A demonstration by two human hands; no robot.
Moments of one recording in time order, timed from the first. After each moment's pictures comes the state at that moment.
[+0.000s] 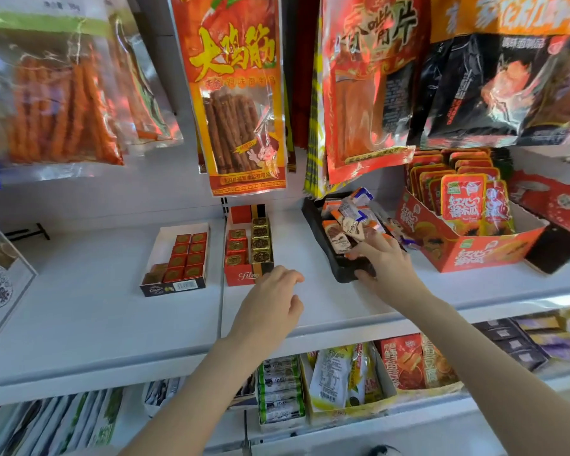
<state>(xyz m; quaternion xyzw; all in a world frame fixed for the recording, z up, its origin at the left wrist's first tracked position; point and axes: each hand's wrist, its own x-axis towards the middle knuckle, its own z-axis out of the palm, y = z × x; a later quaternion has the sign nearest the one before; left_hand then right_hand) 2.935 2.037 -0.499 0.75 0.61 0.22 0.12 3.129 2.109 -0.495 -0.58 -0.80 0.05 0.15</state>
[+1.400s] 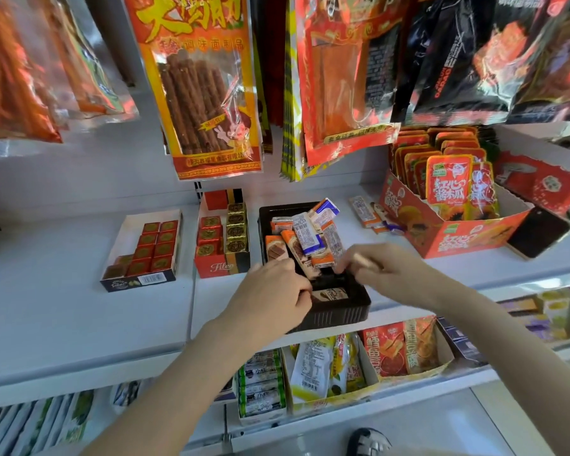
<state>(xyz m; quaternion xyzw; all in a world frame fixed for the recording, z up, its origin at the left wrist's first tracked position) 2.964 2.045 -0.480 0.82 0.56 0.09 0.08 3.152 2.078 -0.457 -0.48 -0.80 0.31 0.17</state>
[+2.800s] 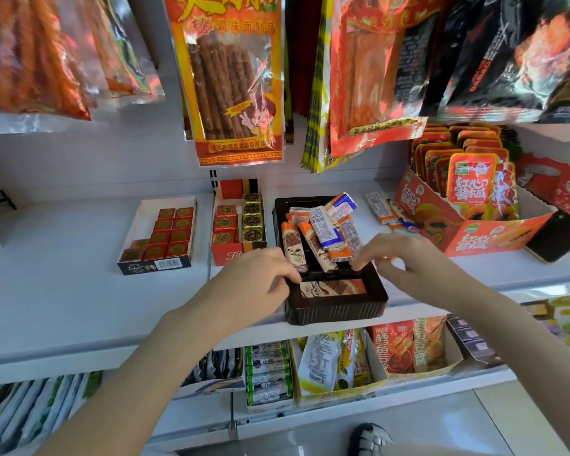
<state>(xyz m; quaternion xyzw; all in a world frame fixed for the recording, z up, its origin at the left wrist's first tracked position) 2.917 2.034 -0.470 0.80 0.54 0.17 0.17 3.148 2.076 -0.457 -0.44 -0.86 0.20 0.18</state>
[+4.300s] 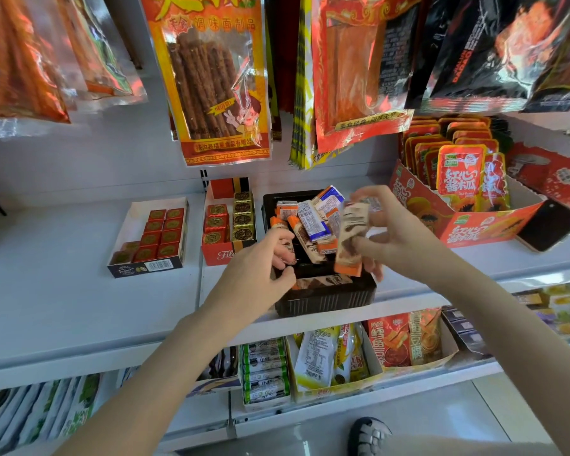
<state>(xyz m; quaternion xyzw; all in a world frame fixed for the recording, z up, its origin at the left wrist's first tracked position) 2.938 2.039 -0.479 0.74 0.58 0.29 0.20 3.137 2.080 -0.444 -0.48 -0.74 0.36 0.30</state>
